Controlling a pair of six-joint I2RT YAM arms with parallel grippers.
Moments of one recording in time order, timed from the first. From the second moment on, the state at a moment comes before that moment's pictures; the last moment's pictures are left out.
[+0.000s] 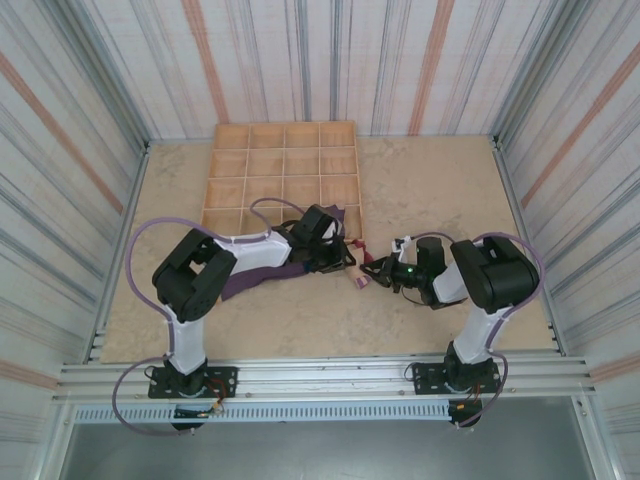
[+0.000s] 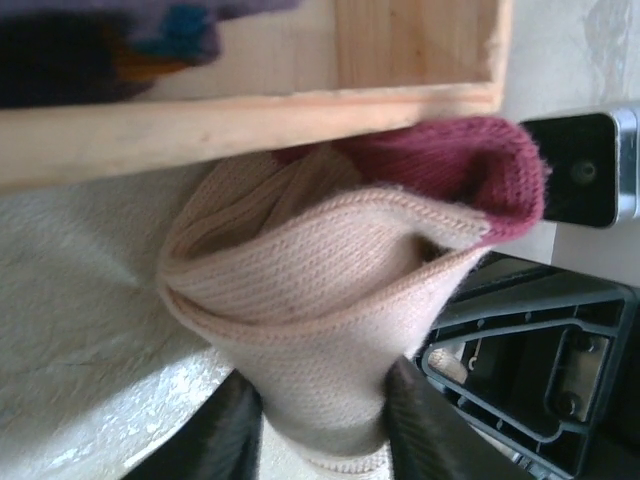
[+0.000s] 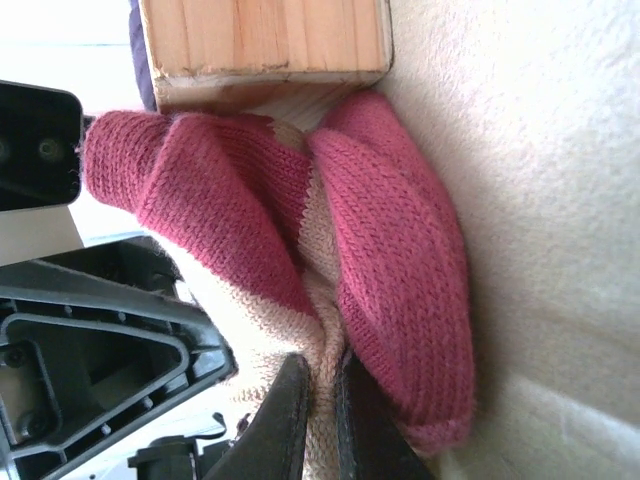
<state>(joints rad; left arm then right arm) -0.76 1.92 1.14 -0.14 0.41 -0.88 0.25 1.77 0.32 0.85 -0.83 1.07</state>
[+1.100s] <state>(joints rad) -0.75 1.85 1.16 -0.44 0.40 -0.85 0.94 1.39 0.65 -0.18 0.28 0.48</state>
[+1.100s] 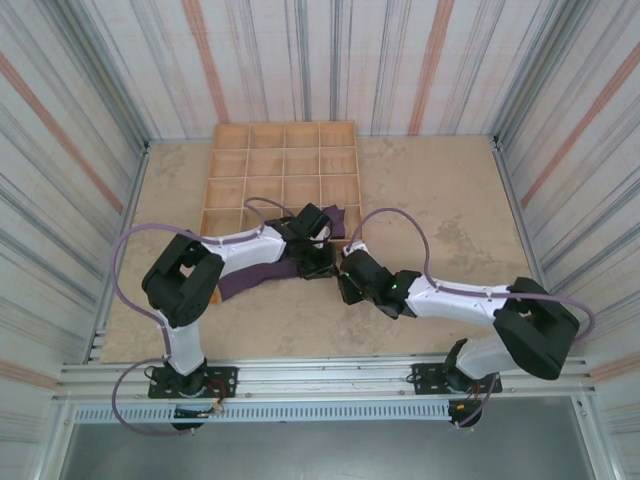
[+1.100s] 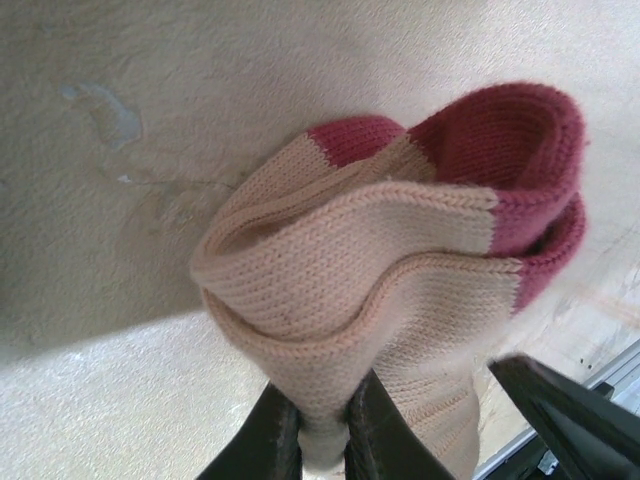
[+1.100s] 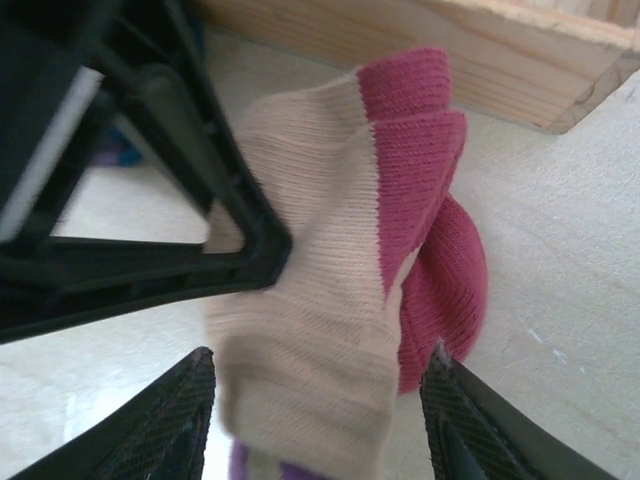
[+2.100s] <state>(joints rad) -0.69 1.80 0.99 -0.06 0.53 -0.84 0.31 1.69 0.39 0.63 -0.80 0.83</state>
